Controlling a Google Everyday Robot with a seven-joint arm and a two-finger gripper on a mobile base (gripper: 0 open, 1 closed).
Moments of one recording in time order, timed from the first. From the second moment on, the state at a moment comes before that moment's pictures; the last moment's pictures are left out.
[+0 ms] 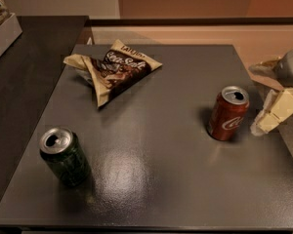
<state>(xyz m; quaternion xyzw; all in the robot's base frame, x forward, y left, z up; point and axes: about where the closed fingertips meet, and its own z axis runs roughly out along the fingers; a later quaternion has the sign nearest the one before) 0.476 -0.241 0.898 -0.57 0.77 0.14 0.26</state>
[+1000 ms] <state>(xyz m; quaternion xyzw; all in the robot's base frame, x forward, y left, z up) 0.457 -0.200 0.891 -0.56 0.72 0.27 0.30</state>
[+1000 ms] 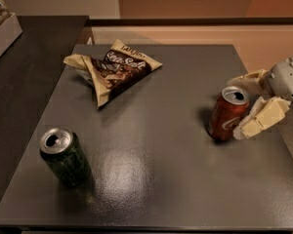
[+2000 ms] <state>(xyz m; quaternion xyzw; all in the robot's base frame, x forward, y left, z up) 0.458 -0.181 0.920 -0.57 0.70 0.28 0.32</state>
